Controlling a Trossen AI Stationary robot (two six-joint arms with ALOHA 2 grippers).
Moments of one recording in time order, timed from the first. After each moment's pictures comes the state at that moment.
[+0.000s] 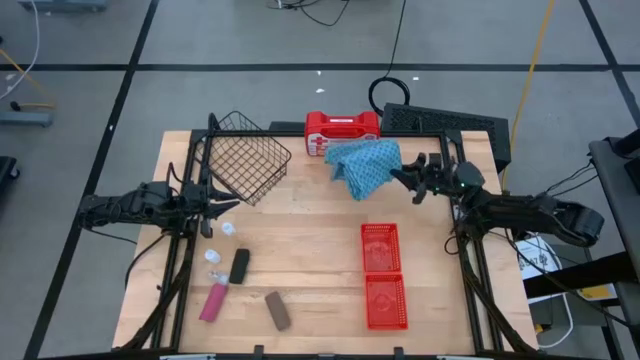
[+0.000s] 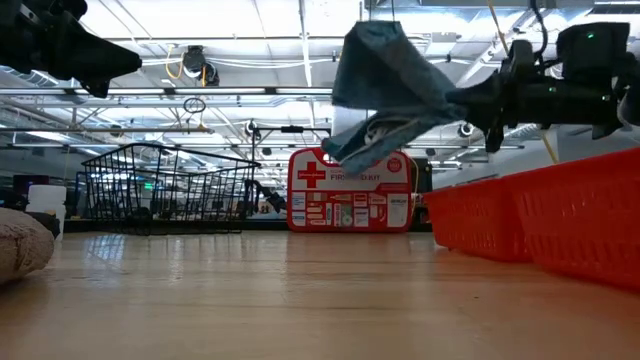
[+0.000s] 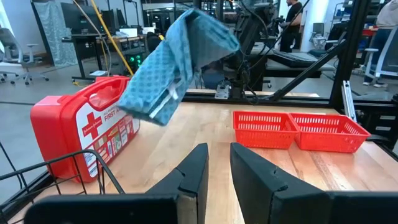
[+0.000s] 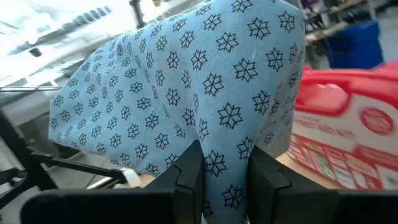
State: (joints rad) left arm -0.07 0.01 0.25 -0.28 -0.18 0.00; right arm -0.62 0.88 0.04 1.03 -0.37 0.49
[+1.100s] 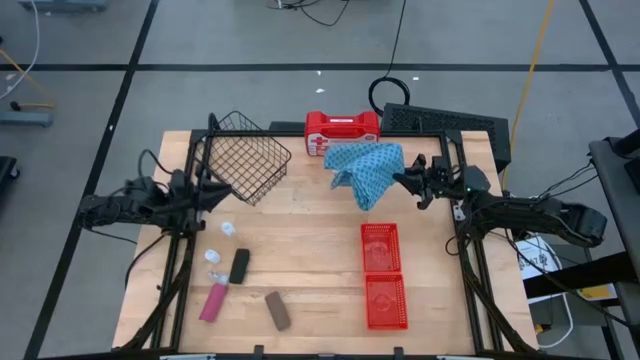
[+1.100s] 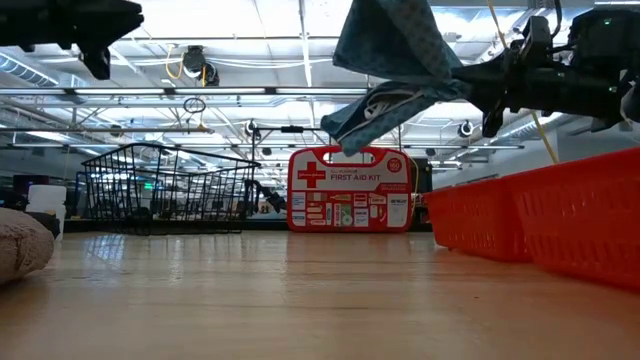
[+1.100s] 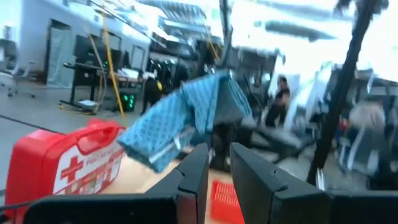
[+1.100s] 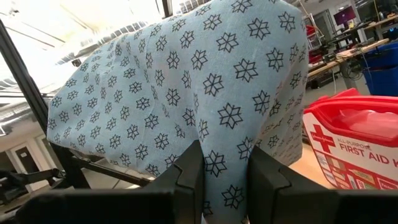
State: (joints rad) left arm -0.07 0.01 0.25 0.01 -0.23 -0.19; right arm -0.55 0.82 0.05 1.07 -0.37 0.51
